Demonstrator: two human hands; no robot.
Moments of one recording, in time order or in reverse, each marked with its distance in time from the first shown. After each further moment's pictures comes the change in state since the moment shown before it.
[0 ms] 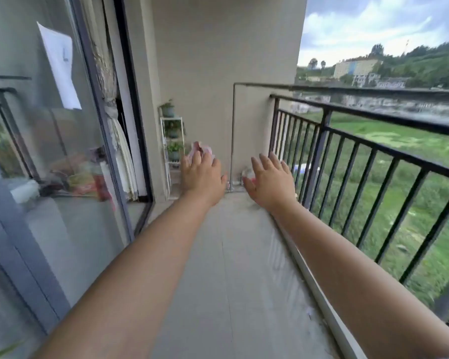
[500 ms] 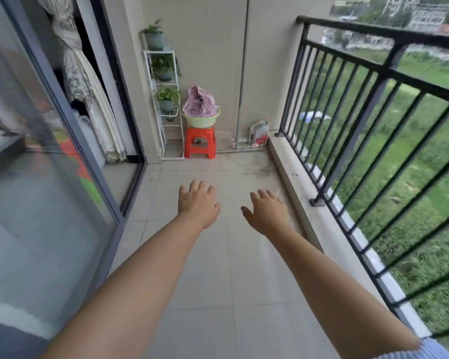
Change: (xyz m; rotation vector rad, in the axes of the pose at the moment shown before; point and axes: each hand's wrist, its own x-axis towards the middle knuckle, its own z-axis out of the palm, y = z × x) left_hand 0.196 -0.063 0.309 0.010 -0.507 0.006; right_hand 0.184 0.066 0.317 0.040 -0.504 0.125
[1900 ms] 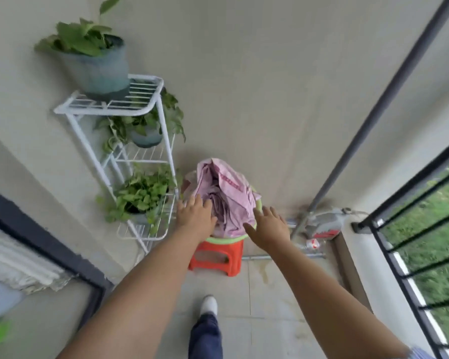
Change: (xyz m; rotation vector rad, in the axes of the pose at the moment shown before) left_hand 1.306 -0.353 0.098 -0.053 -0.216 -0.118; right_hand 1.364 0.001 0.128 0.058 -0.219 -0.008
